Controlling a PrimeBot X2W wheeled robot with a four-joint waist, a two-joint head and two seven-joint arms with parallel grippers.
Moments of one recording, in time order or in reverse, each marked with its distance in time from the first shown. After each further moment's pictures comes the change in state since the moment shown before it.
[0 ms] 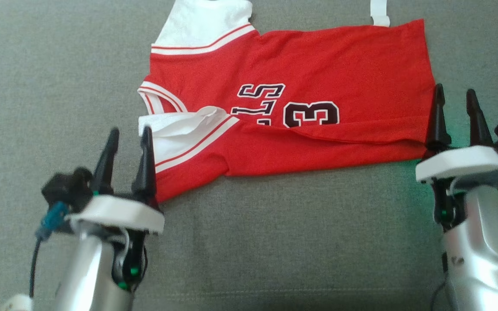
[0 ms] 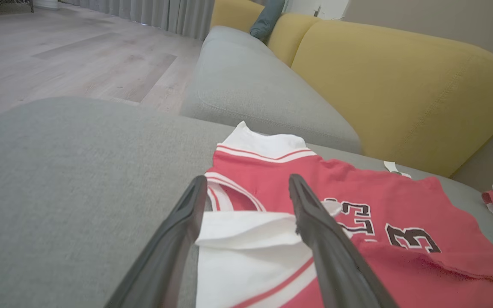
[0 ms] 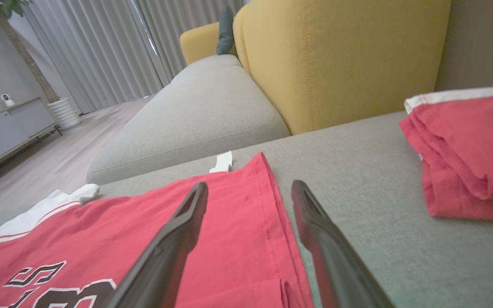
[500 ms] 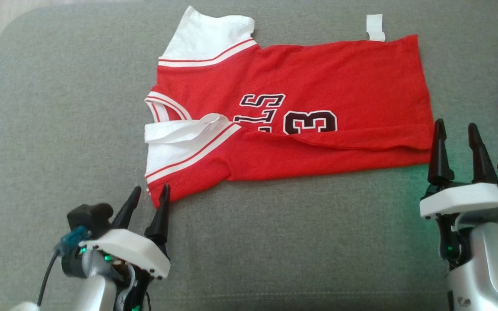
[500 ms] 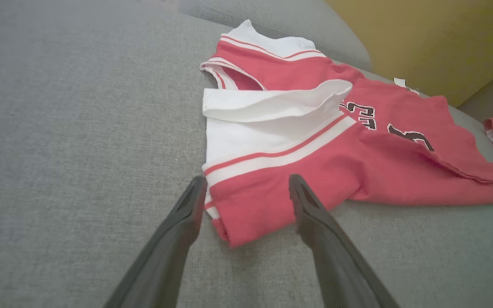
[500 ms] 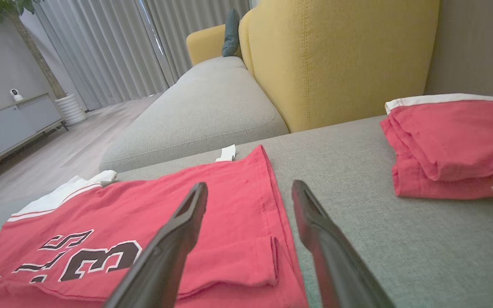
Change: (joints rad) left arm 0.148 0.023 -0.035 0.002 -0.041 -0.008 0.181; right arm 0.202 0.001 0.013 -0.195 0.016 0.000 0.047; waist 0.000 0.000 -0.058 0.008
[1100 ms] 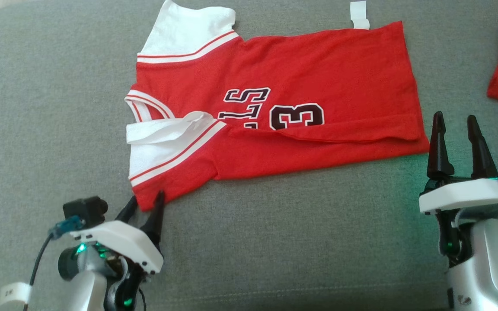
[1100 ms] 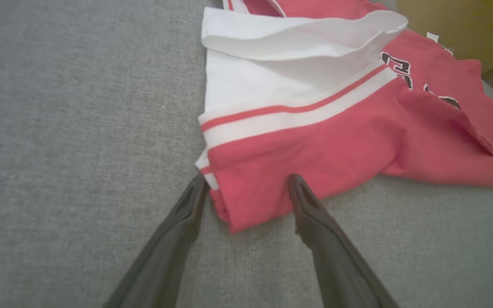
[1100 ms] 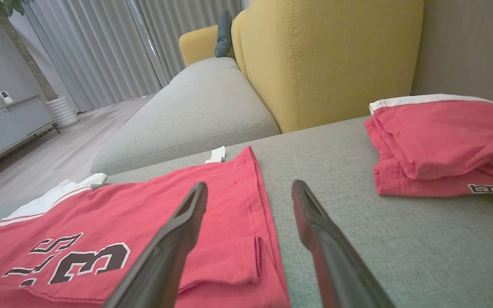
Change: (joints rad) left arm -0.023 0.014 0.021 0.036 -0.087 0.036 0.174; right arm 0.000 0.000 0.018 -0.056 0.016 0.000 0.025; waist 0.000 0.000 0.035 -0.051
